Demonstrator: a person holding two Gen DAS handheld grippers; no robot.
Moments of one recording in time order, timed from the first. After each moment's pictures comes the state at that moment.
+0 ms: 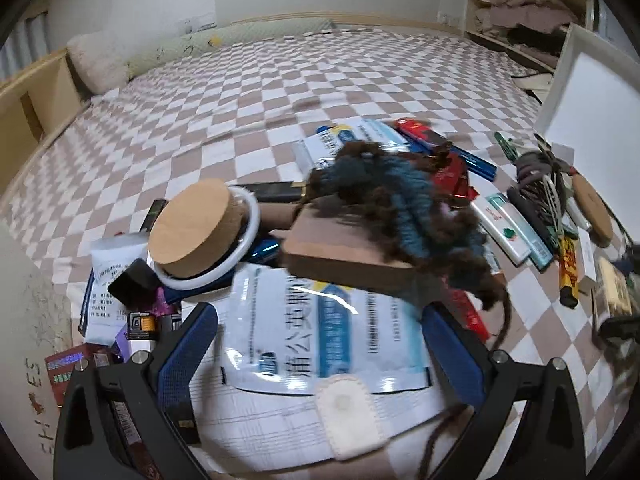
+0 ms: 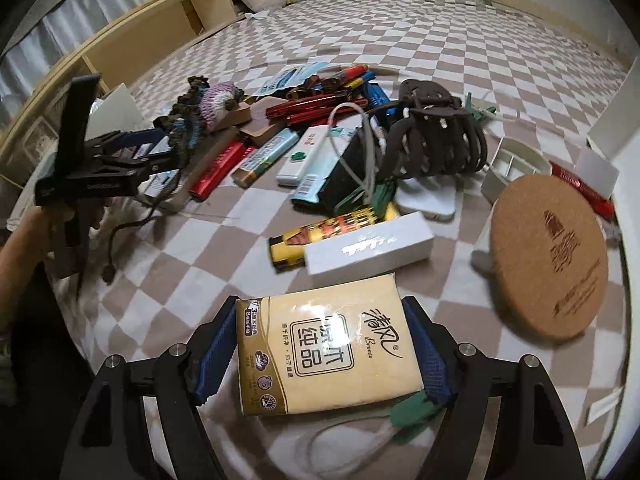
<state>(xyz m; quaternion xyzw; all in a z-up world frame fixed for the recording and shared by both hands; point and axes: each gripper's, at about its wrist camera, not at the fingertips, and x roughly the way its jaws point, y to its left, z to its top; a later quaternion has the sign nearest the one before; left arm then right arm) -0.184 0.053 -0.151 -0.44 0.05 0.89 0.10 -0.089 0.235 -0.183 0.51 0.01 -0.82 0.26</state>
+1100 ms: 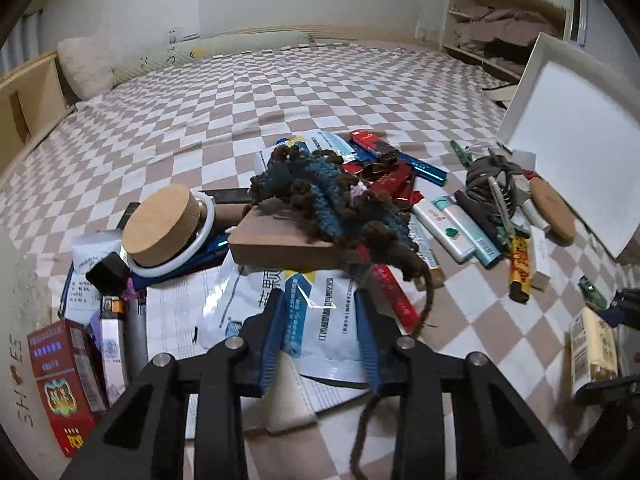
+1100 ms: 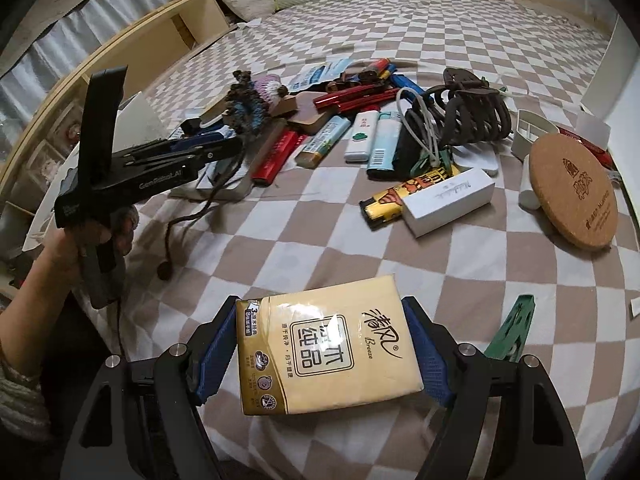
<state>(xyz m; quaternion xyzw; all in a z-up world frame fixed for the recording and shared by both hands) -0.154 0.072 -0.139 -0.42 0.03 0.90 0.14 -0.038 0.199 -0.166 0.52 -0.03 -0.82 0.24</state>
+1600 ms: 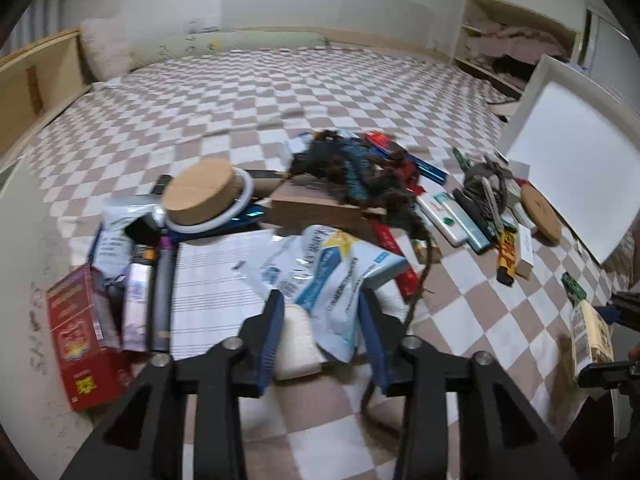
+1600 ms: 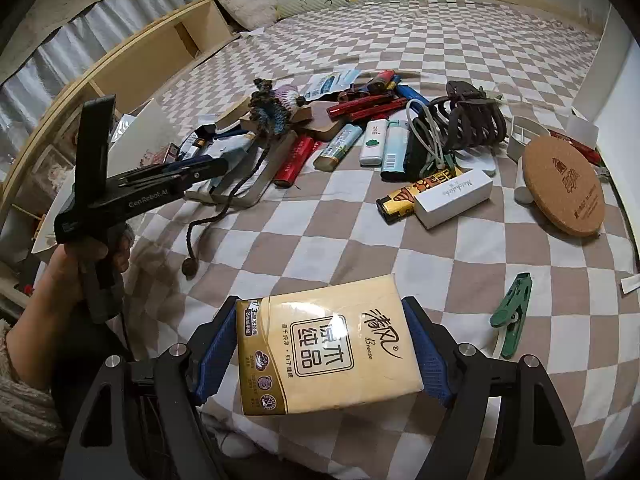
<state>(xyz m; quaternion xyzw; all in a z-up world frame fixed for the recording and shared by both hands) -0.124 0.045 -0.127 -0.42 0.00 0.90 0.12 -0.020 0.195 -0.152 0.50 -0.04 -0.83 0.24</state>
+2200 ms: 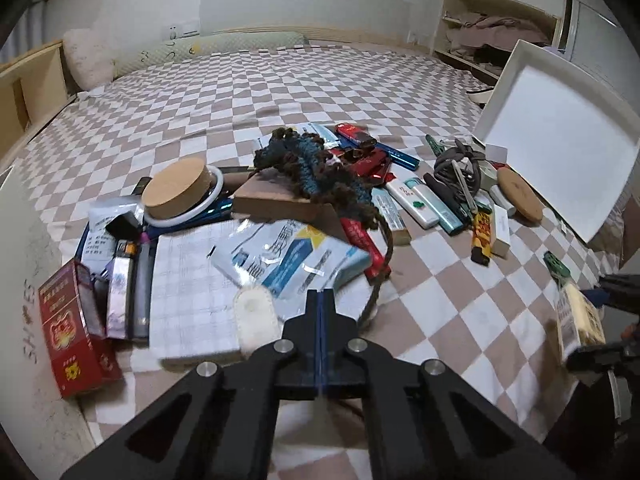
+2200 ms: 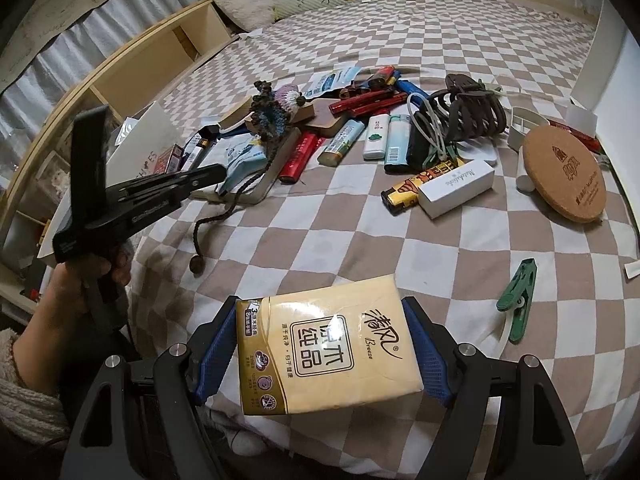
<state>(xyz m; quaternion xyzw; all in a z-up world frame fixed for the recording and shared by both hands) -0.105 0.058 -0.128 -0.42 0.02 0.89 0.15 -0.018 0.199 -0.152 0.51 -0.06 -0.82 0.24</state>
